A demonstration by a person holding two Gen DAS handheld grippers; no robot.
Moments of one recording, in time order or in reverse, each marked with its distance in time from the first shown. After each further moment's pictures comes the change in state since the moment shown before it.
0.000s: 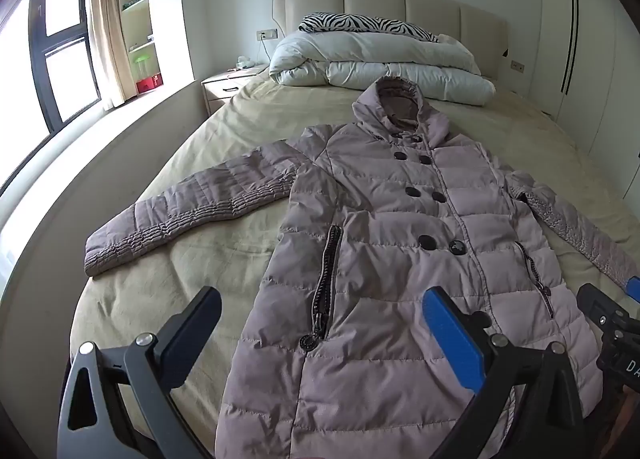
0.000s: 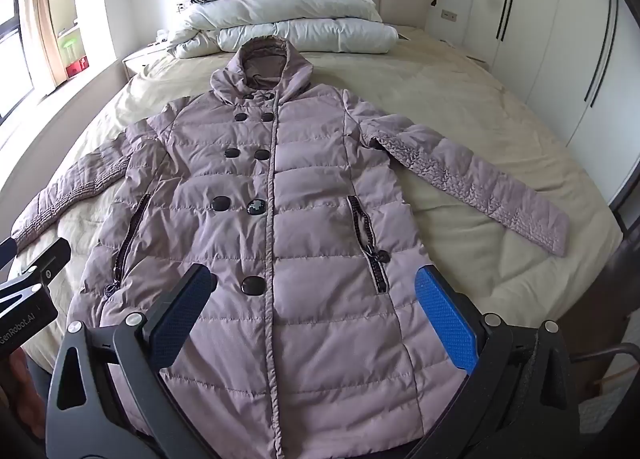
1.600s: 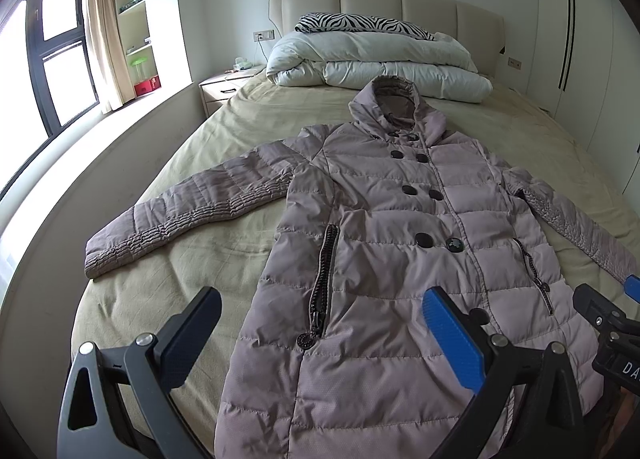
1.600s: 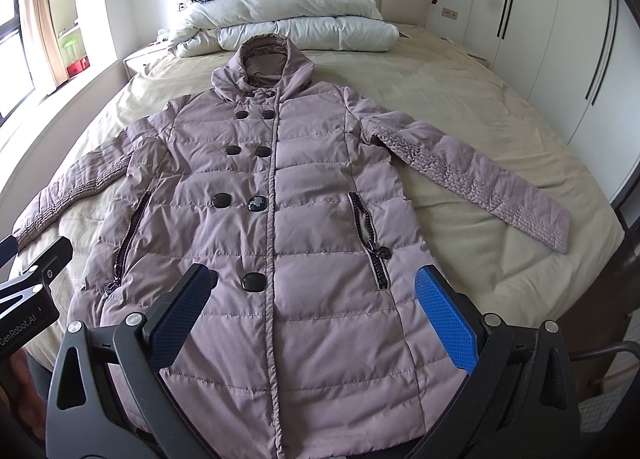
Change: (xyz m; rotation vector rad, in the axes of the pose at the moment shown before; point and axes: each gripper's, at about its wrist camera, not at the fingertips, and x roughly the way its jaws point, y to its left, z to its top) left arm 0.002 0.000 0.000 -0.005 0.012 0.007; right arm 0.001 -0.001 -0.003 0.001 0.008 0.002
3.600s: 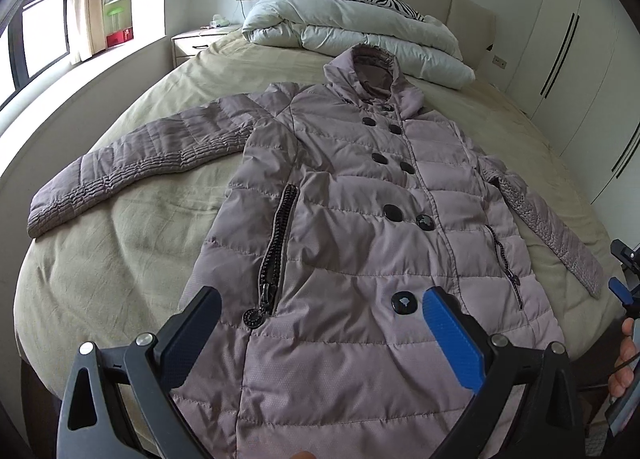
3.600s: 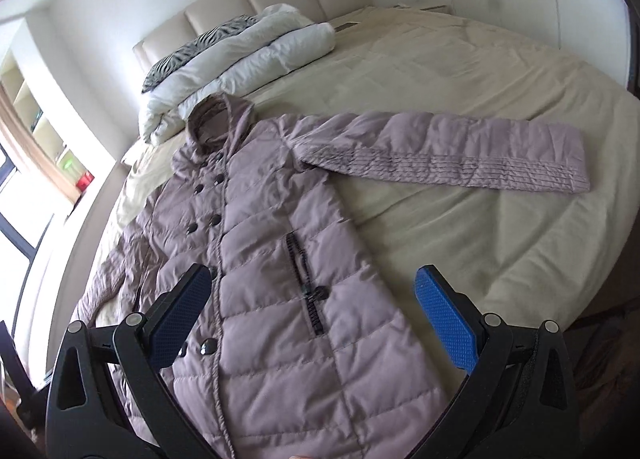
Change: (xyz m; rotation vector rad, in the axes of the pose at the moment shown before) left arm 0.045 0.000 -0.018 -0.103 0.130 -0.199; right arm 0.048 -0.205 -0.007 0.454 -0.099 0.184
